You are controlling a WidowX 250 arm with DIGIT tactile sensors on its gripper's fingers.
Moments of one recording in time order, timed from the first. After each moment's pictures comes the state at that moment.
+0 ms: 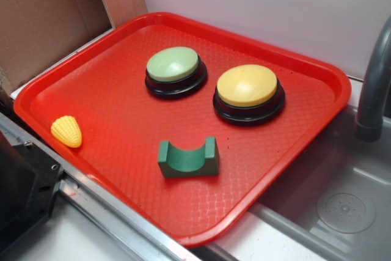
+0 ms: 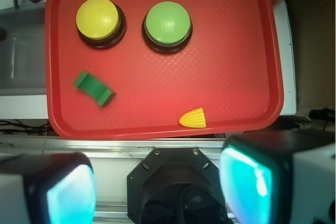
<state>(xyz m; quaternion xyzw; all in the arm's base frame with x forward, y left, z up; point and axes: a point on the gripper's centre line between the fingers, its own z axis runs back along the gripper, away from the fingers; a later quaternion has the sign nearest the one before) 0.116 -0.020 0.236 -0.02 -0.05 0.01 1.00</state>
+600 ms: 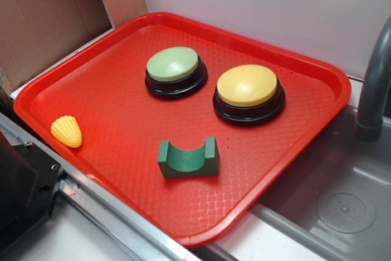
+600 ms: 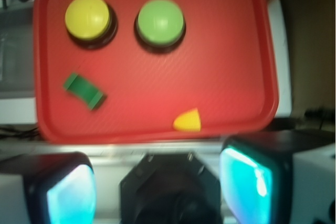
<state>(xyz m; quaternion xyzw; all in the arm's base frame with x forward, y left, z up) 0.130 -0.036 0.217 0.00 -0.07 -0.06 1.00</state>
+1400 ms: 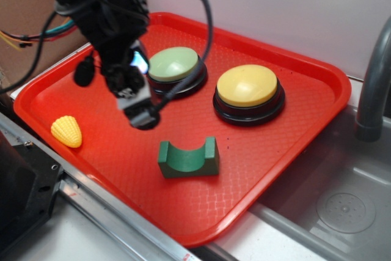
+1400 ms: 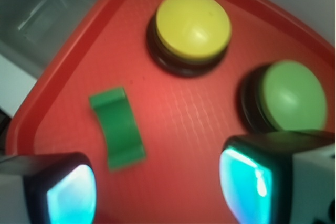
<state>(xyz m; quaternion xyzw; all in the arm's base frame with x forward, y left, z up) 0.178 -0.107 0.081 0.00 -0.14 -0.31 0.94</state>
